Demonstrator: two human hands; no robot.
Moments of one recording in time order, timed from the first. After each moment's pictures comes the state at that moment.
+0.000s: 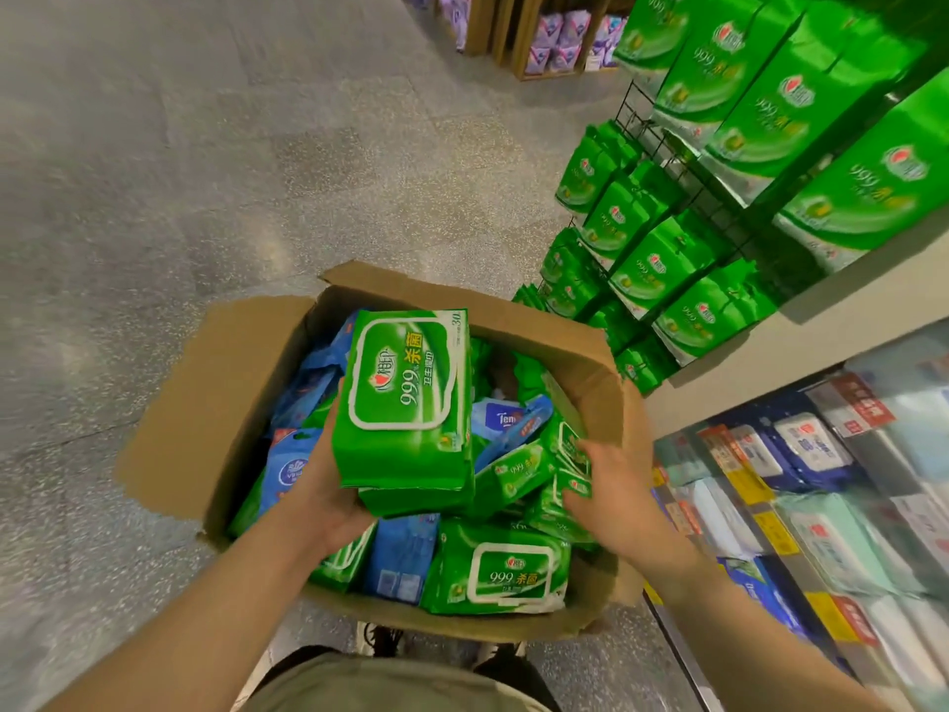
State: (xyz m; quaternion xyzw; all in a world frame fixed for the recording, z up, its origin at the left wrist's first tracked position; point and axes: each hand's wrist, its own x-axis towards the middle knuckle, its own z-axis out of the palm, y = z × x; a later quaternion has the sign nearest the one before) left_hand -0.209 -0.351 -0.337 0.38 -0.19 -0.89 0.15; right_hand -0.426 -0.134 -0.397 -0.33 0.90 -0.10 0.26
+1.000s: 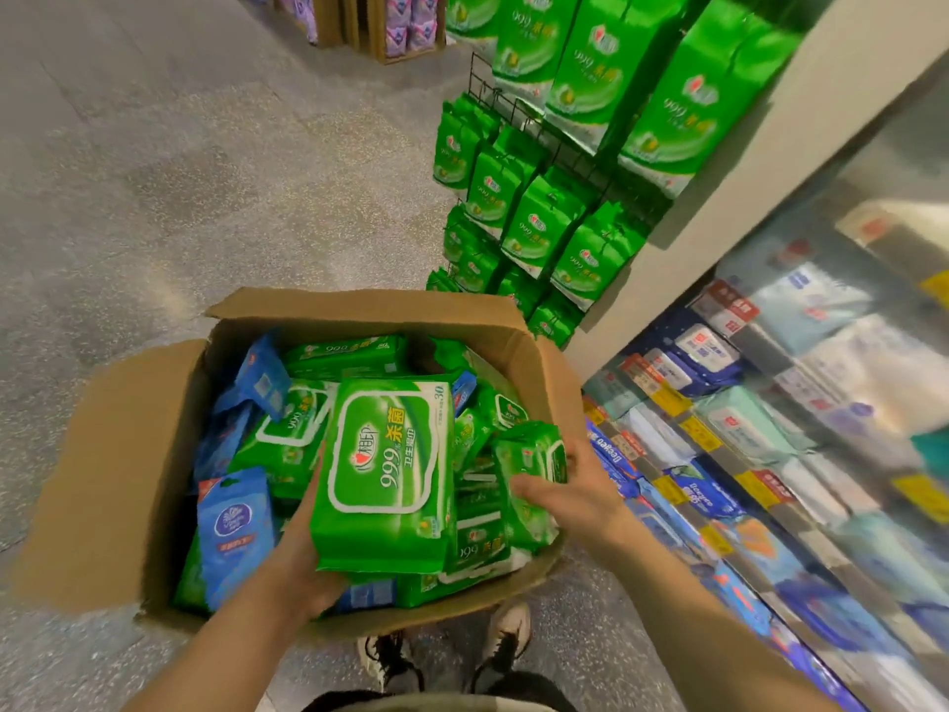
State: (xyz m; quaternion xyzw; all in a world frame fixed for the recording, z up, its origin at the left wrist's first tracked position) left_hand -0.205 -0.296 -0.306 0.38 -0.25 -0.89 0.05; right_hand -0.361 -0.098 -0.344 -0.01 0.83 -0.44 0.34
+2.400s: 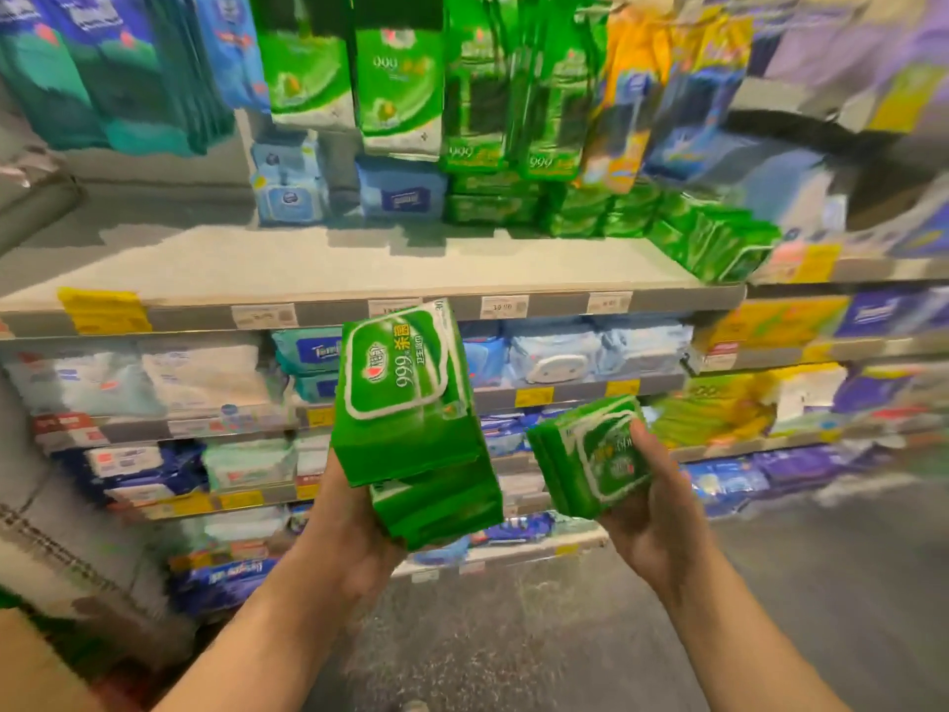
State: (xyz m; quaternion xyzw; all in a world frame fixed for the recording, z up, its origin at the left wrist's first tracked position) left_hand -0.313 0.308 -0.168 0.00 -0.39 -0.85 -0.35; right_hand -0.211 0.547 -0.211 0.30 0.38 -0.85 -0.19
